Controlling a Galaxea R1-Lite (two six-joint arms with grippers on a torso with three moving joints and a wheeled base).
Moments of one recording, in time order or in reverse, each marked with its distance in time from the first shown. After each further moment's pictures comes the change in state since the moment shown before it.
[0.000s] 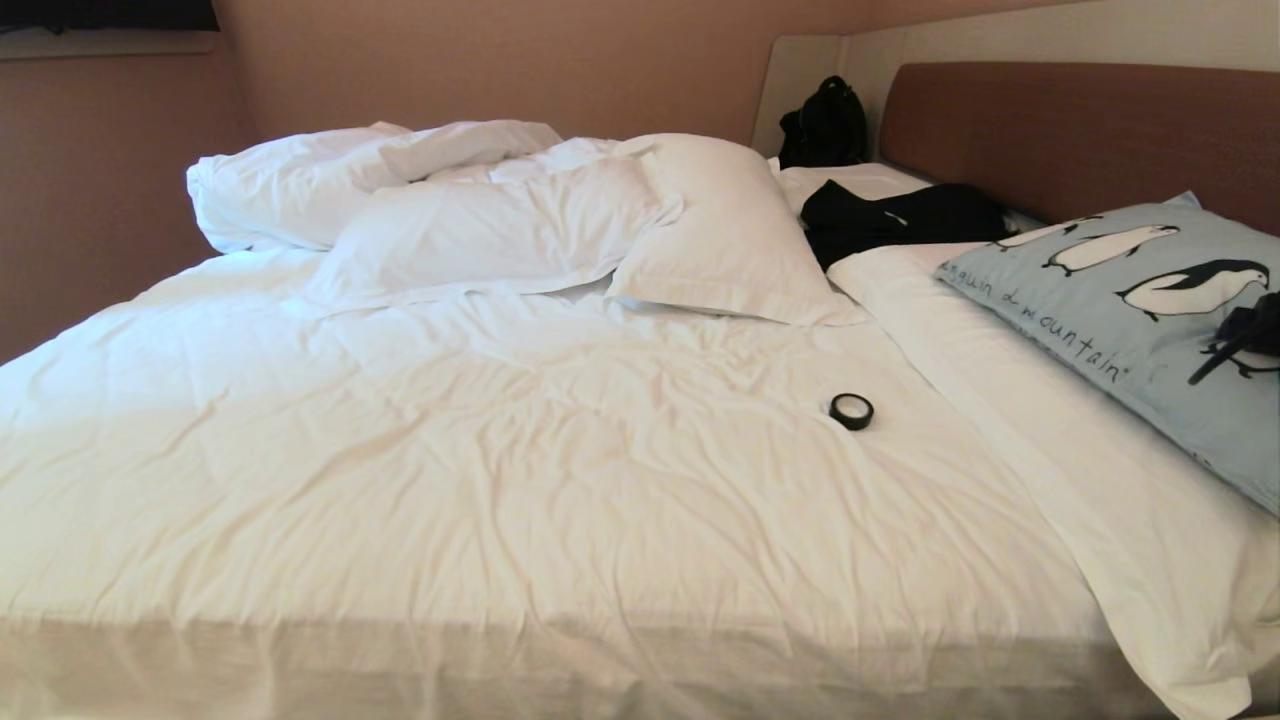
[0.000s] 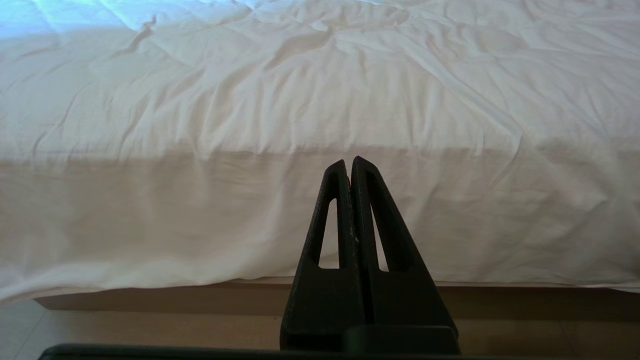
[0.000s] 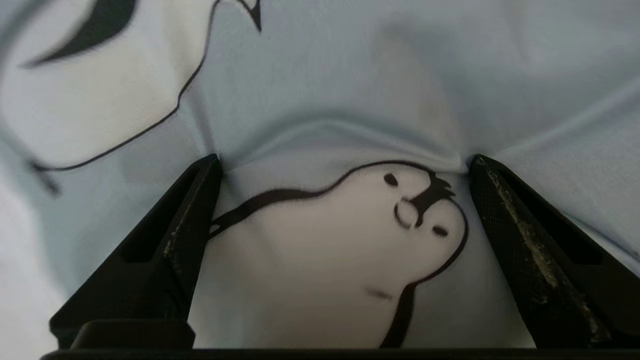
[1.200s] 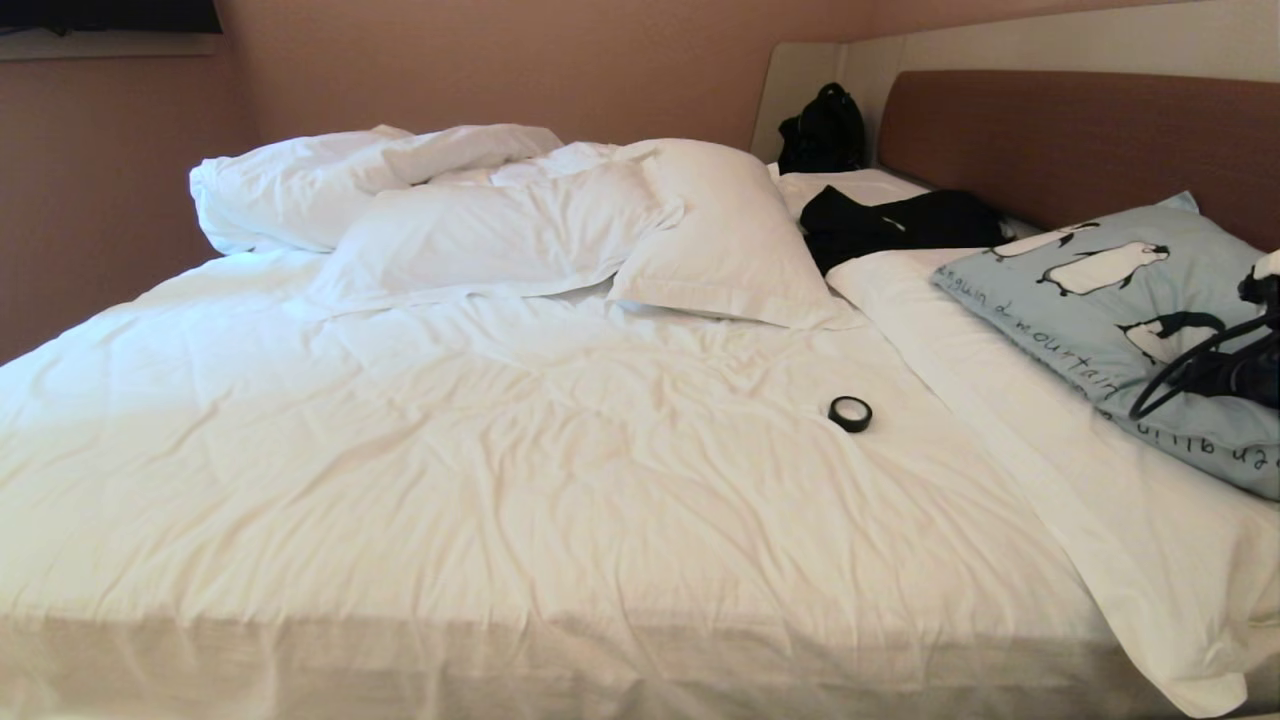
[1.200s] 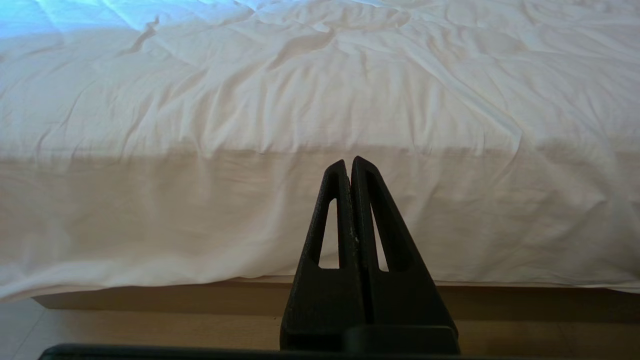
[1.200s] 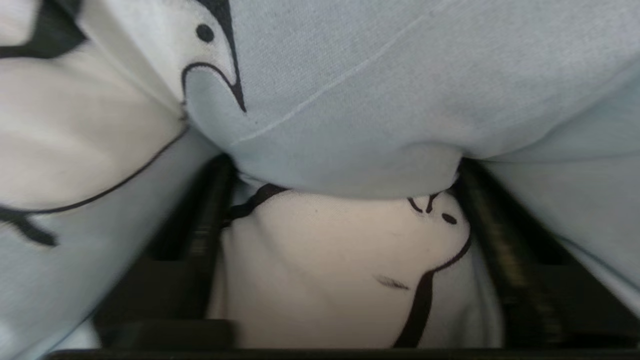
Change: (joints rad) left arm 0.000 0.000 0.000 0.000 0.000 0.000; right arm -0.028 0.293 -0.082 0.003 0.003 0.010
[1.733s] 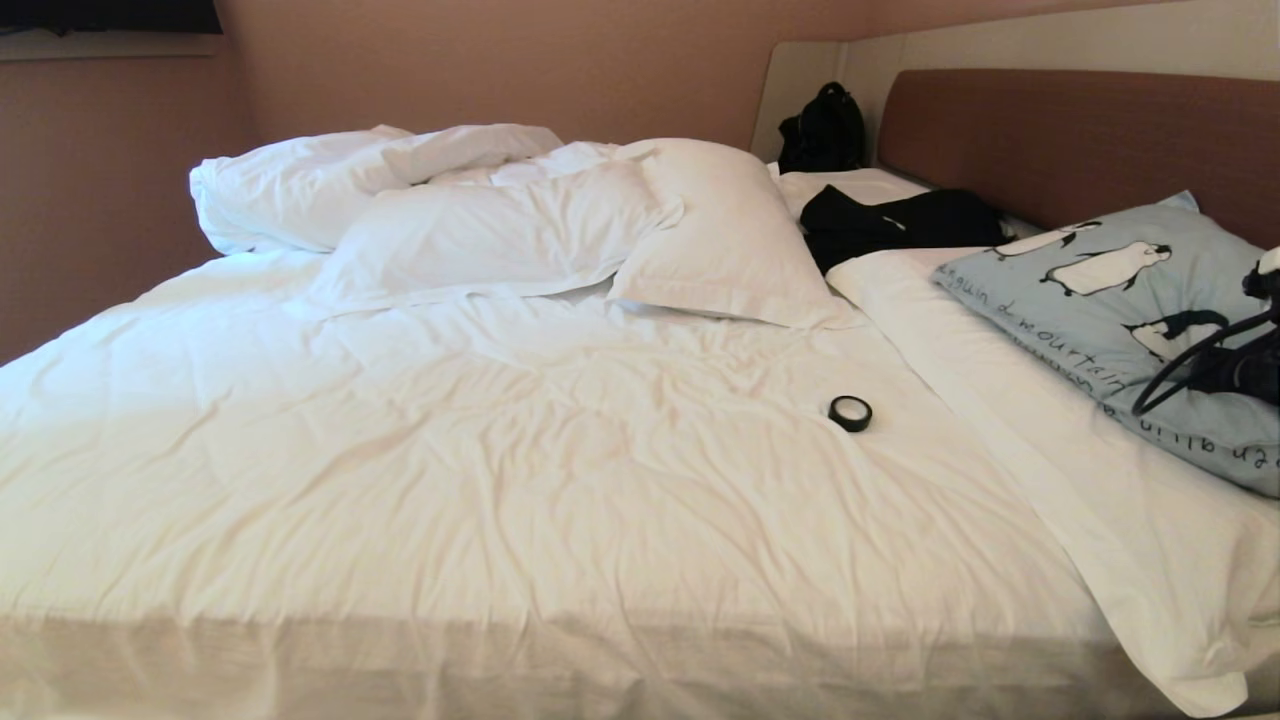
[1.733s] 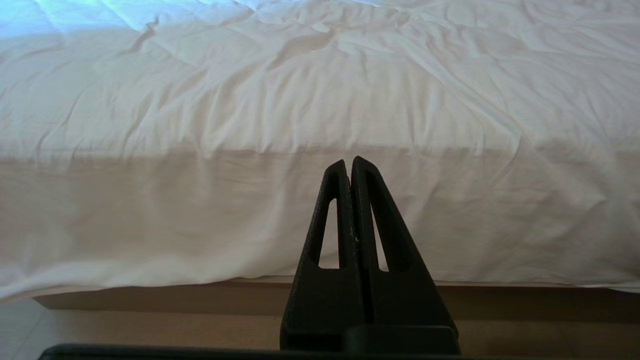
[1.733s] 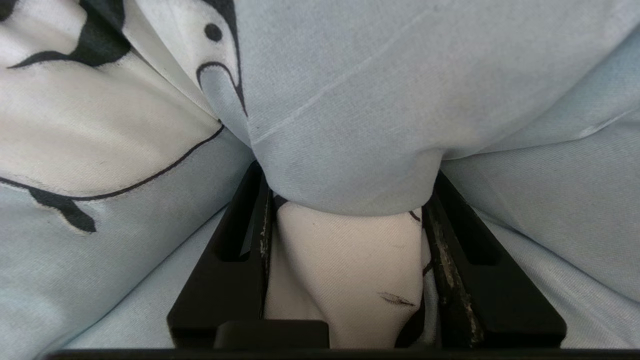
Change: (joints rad) left arm 0.000 0.000 0.000 0.000 0.001 0.001; right arm 0.001 -0.025 0.002 0.005 0.003 0.009
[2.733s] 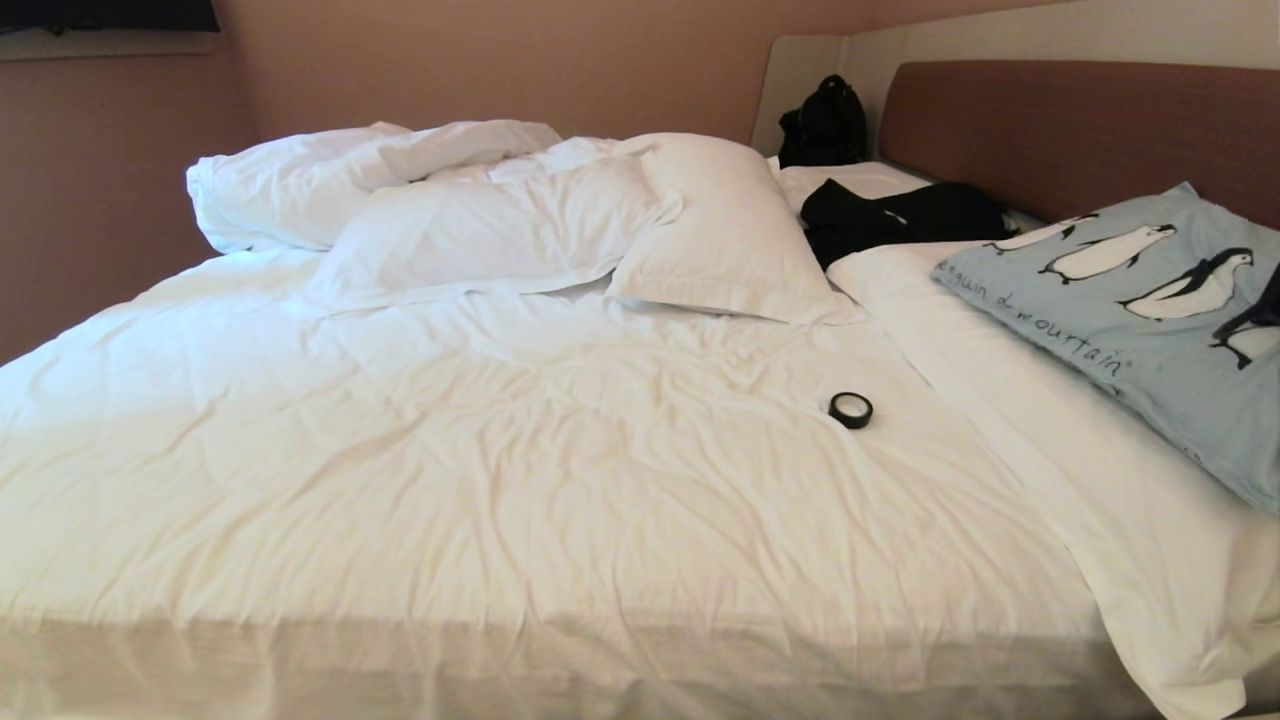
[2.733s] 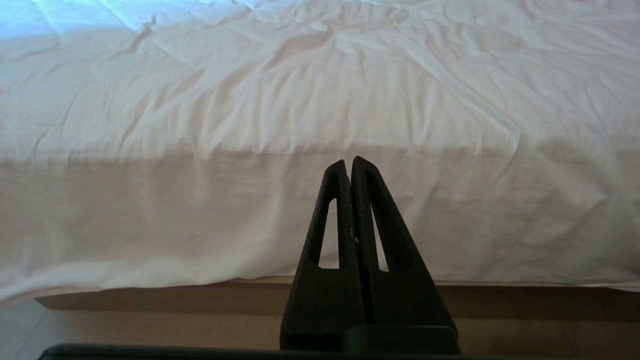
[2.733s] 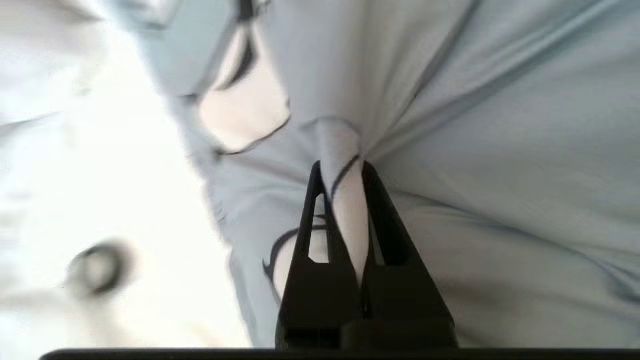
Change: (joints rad) left arm 0.000 0.000 0.000 0.000 -0.001 0.000; right arm -0.002 -0.363 -0.002 0.175 0.338 0.177
